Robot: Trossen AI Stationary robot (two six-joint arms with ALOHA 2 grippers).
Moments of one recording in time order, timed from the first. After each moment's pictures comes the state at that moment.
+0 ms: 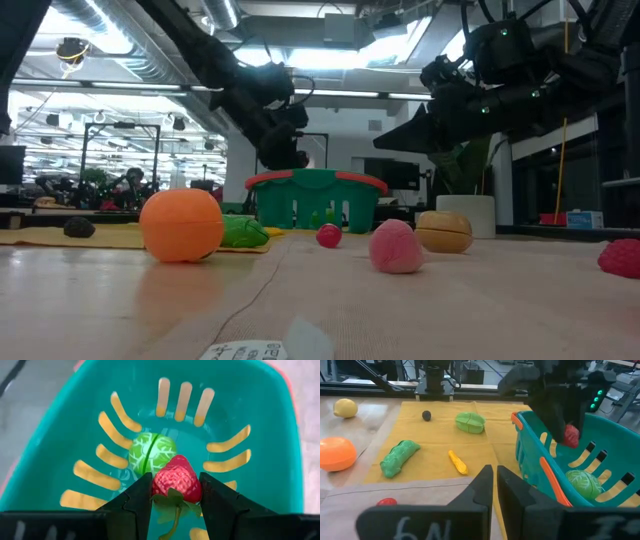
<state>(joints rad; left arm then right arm) 0.60 1.78 1.12 -0.18 0.25 0.27 -0.15 1.50 0.39 0.89 0.03 -0.08</state>
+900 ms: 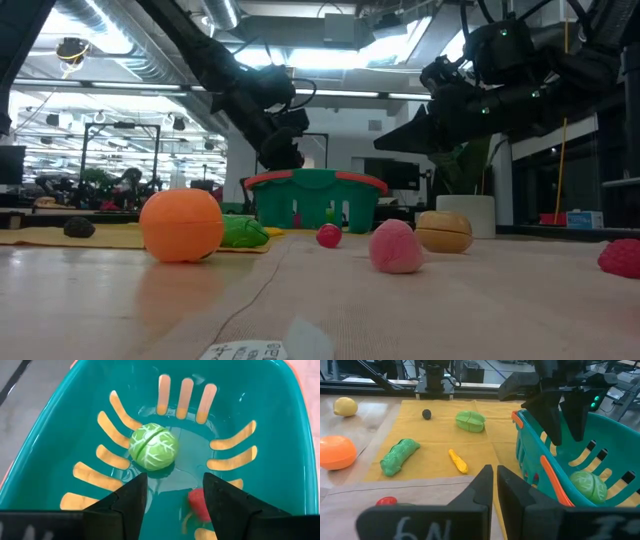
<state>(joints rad) 0.60 1.79 1.12 -0.17 0.24 0.30 -0.15 1.50 0.39 0.89 0.03 -0.08</state>
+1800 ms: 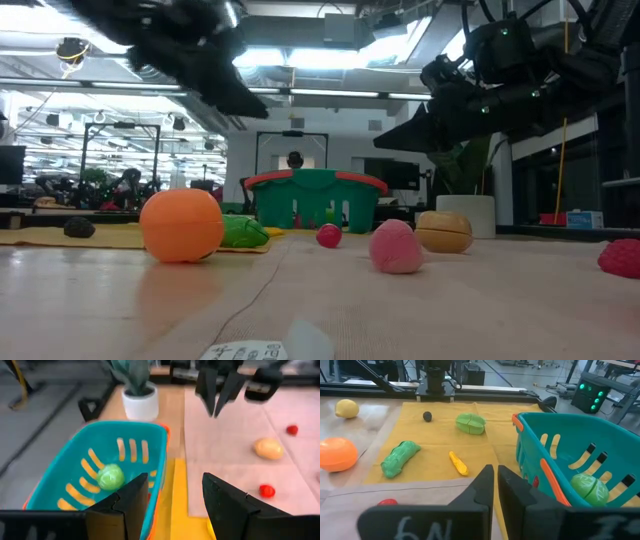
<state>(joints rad) 0.55 1.13 0.66 0.01 0.36 0.23 -0.15 1.50 0.39 0.89 0.03 -0.09</state>
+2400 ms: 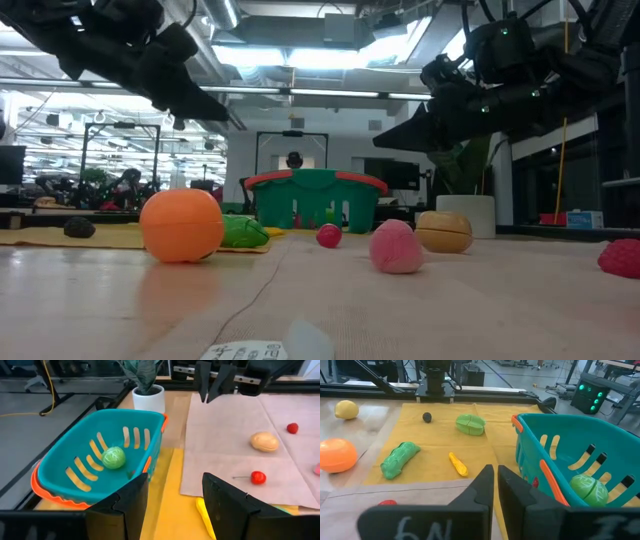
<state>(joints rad) 0.45 0.80 0.38 0.06 0.20 0.14 -0.15 1.50 0.39 0.90 0.03 -0.09</state>
